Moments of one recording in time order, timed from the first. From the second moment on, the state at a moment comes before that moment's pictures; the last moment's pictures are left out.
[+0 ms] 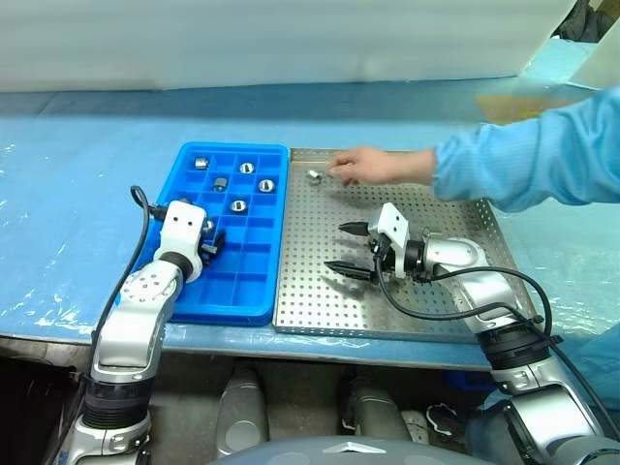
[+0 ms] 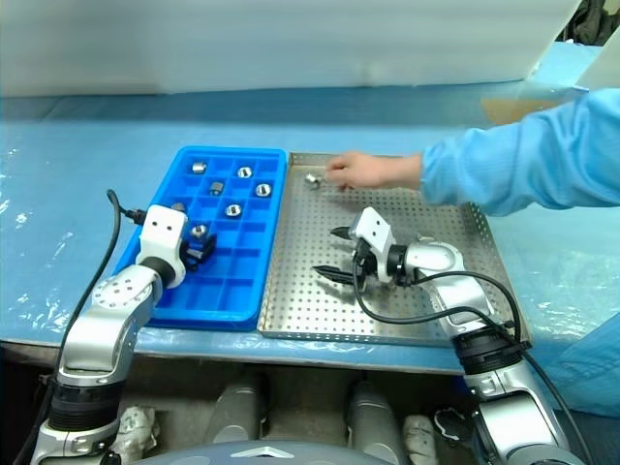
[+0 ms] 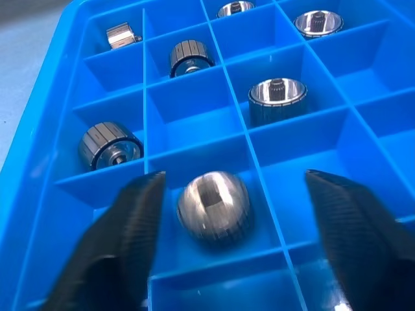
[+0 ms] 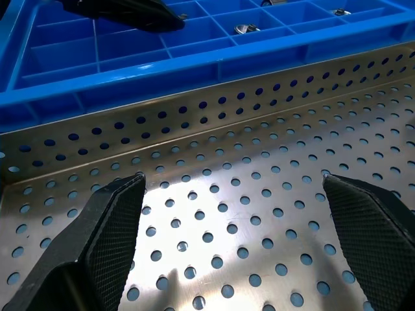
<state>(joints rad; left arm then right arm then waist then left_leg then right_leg) -0.18 0.34 0.08 -0.38 -0.05 0.78 -0.24 -0.41 -0.50 0.19 0.02 0.24 0.31 0.98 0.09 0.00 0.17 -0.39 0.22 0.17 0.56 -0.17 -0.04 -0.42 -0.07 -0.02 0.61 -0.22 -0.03</state>
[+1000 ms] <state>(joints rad) -0.52 0.27 -0.12 -0.12 -0.16 0.63 -0.46 -0.30 -0.53 0.11 -0.14 0.24 0.36 0.87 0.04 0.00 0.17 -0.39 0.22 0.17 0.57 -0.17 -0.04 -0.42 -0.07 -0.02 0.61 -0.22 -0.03</state>
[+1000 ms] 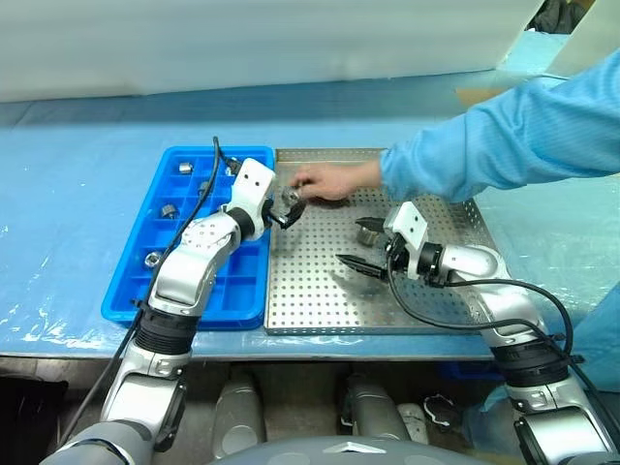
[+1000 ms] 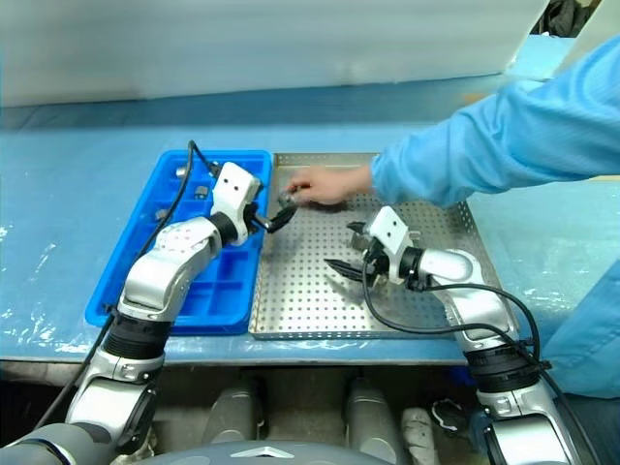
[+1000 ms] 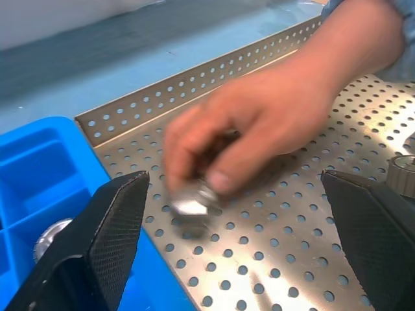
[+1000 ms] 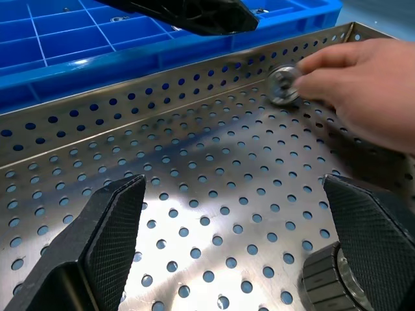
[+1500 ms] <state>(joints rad) -0.61 0.35 -0.24 -0.01 -0.18 0.64 -0.72 -0.21 -0.58 0.05 -0.23 0.26 0.41 0.82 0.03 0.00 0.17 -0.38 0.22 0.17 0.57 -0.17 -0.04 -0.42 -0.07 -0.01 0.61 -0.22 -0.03</state>
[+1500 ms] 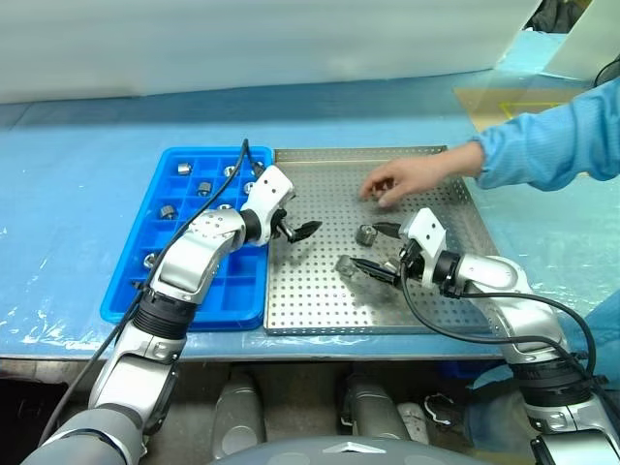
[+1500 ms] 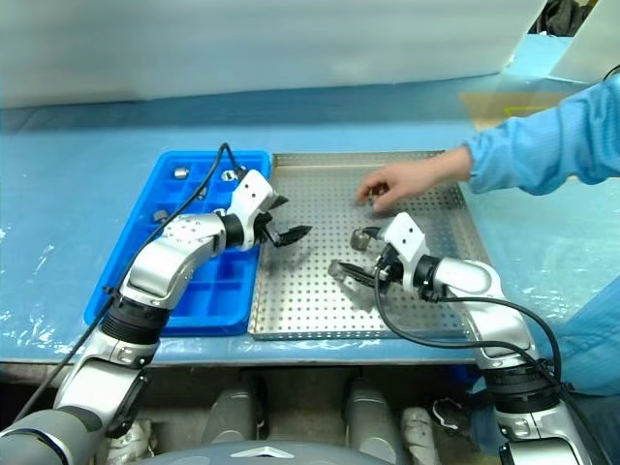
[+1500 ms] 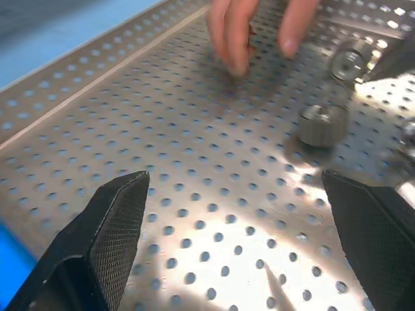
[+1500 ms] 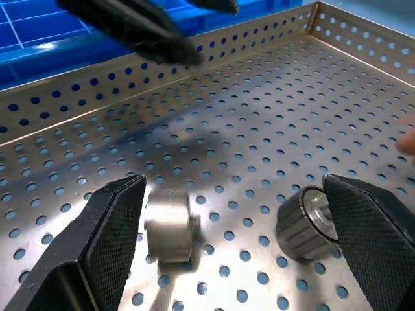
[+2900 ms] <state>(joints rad) -0.72 0.16 -0.44 0.23 -0.15 0.58 -0.94 -0.09 -0.68 -0.06 -0.35 0.34 0.55 0.77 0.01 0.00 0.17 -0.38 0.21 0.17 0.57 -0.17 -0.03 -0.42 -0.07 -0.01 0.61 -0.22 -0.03</state>
